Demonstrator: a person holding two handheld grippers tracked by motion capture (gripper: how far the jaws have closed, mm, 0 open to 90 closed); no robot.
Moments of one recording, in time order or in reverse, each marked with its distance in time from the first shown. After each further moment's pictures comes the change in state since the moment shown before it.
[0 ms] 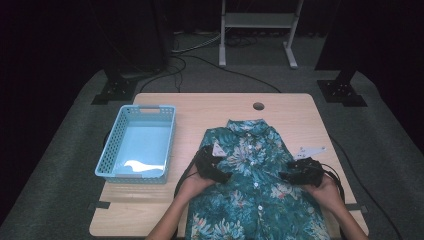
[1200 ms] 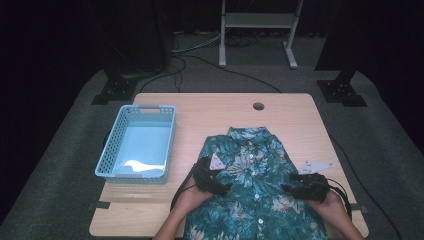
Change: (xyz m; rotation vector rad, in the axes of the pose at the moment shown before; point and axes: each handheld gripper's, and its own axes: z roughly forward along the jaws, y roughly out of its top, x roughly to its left) left arm -0.030 -0.023 -0.018 -0.035 -0.014 0.010; right arm 0.032 -0.030 -0.020 -0.038 0.001 0.006
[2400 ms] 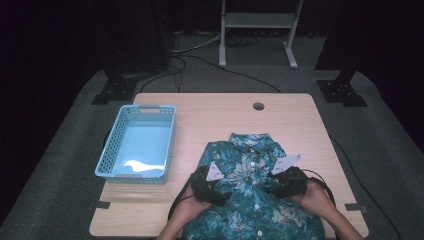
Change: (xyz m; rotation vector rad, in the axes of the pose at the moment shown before) left arm -0.017 -0.014 -0.010 -0.032 -0.014 0.015; right arm 0.042 0.065 0.023 0.127 0.146 -0.282
